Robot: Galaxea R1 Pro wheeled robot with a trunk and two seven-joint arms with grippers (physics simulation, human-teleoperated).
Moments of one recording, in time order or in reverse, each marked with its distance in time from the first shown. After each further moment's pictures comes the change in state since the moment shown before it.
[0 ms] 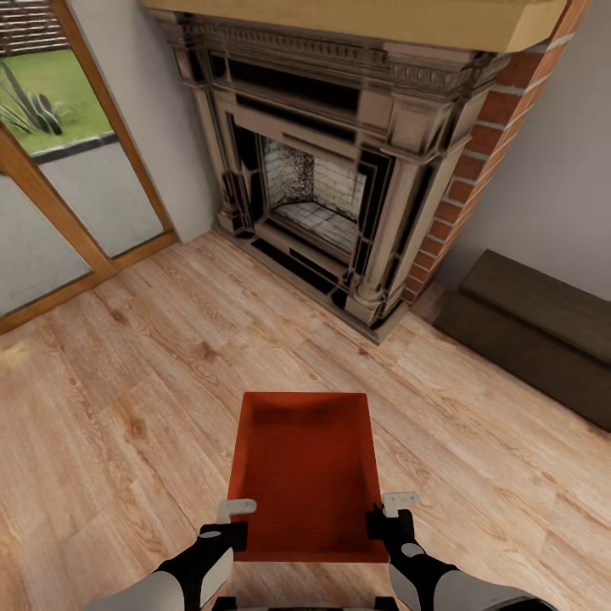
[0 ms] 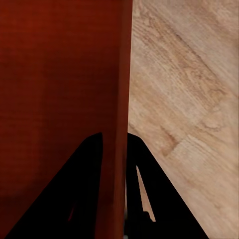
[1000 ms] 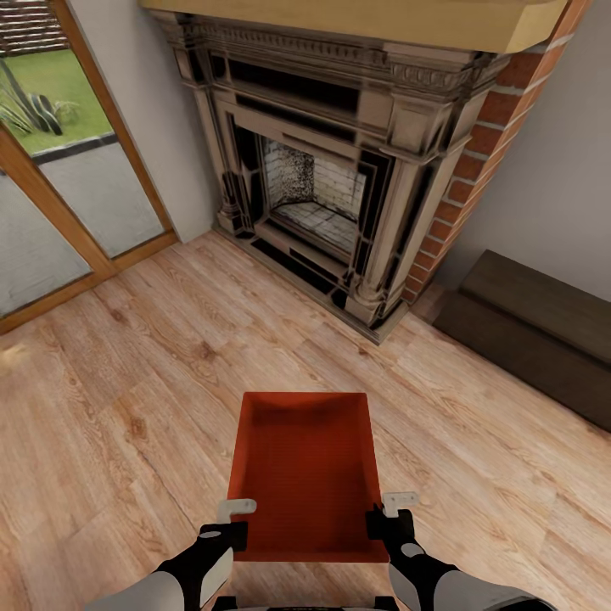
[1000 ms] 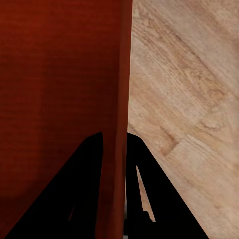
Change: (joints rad) left arm 0.000 0.000 -0.001 0.000 0.000 0.000 0.000; right arm 0.000 0.000 0.003 0.000 -0.002 0.000 -0.001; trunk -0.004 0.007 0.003
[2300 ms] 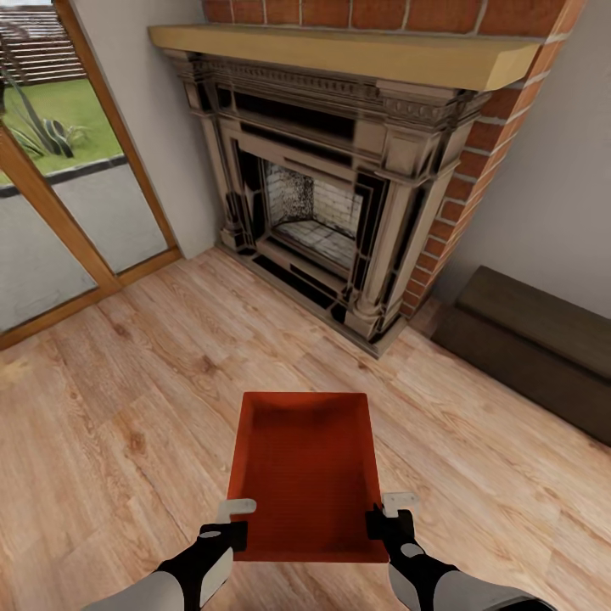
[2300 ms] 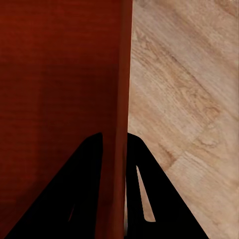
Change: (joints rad) left arm 0.000 0.000 0.000 0.000 -0.002 0.000 0.000; right arm 0.000 0.001 0.003 0.000 -0.003 -0.001 -0.003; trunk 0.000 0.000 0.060
